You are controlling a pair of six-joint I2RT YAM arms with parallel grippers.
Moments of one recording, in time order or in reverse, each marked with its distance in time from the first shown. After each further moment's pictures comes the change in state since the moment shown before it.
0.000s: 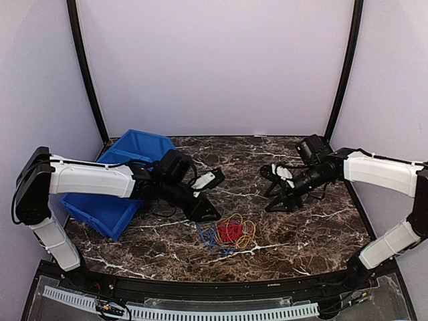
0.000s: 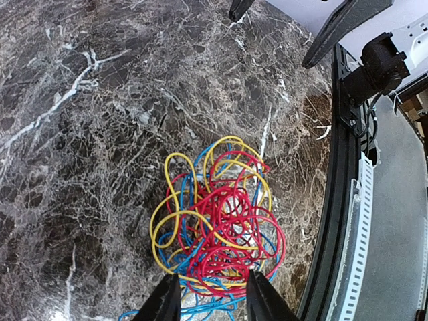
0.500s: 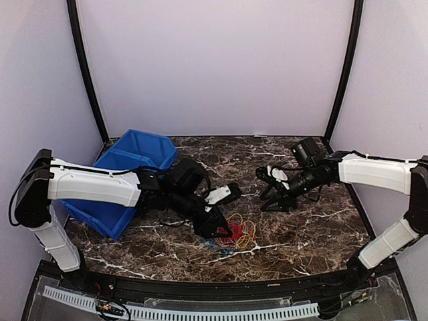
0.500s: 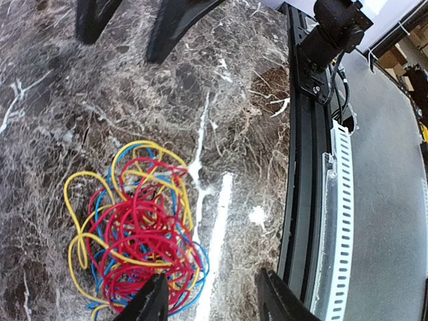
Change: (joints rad) left arm -0.121 0.016 0.027 -0.022 0.012 0.056; right arm 0.033 0.038 -0.021 0.084 0.005 0.032
